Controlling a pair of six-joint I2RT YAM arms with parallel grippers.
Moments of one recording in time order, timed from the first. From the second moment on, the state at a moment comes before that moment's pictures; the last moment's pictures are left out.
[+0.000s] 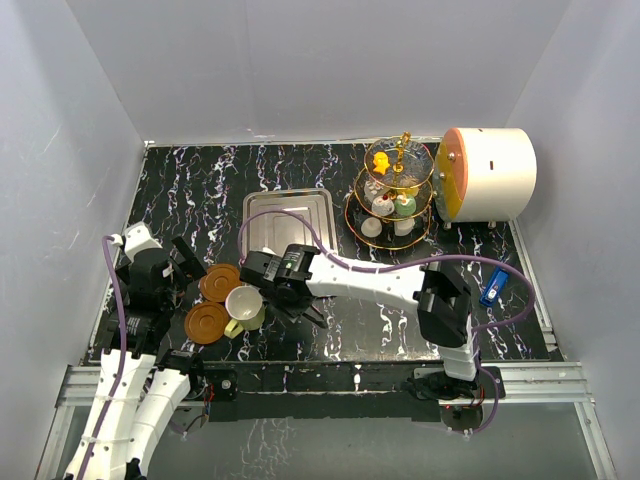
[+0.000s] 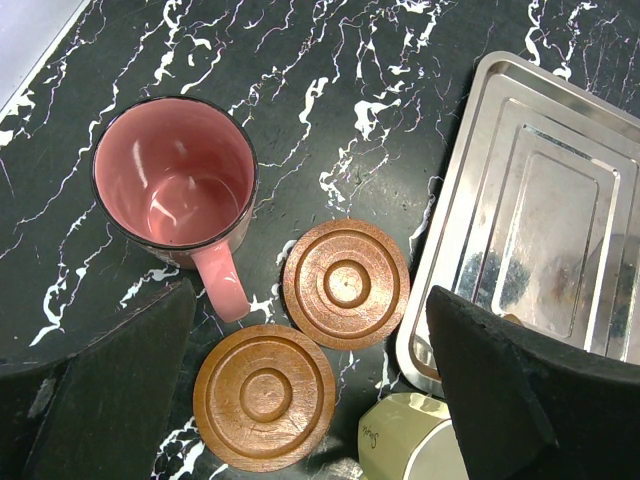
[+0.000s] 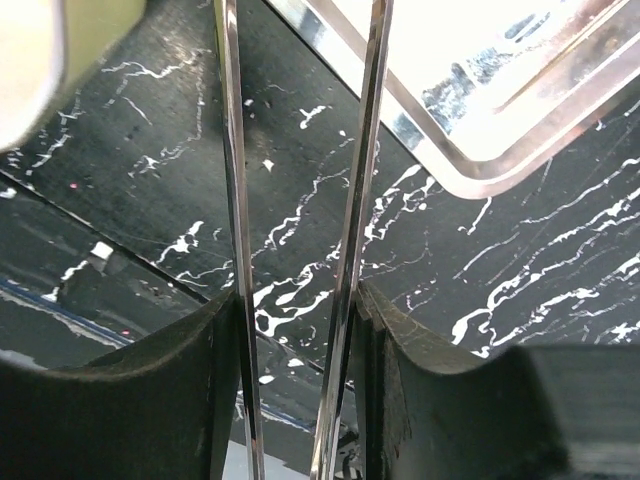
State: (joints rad) left arm -0.16 0.53 0.72 -0.76 -0.41 -0.47; right arm 1.21 1.94 1.71 -1.11 0.21 0.33
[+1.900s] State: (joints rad) left arm -0.16 0.67 0.72 -0.76 -0.37 -0.47; right arm 1.06 2.00 1.86 -1.22 0.14 0.26
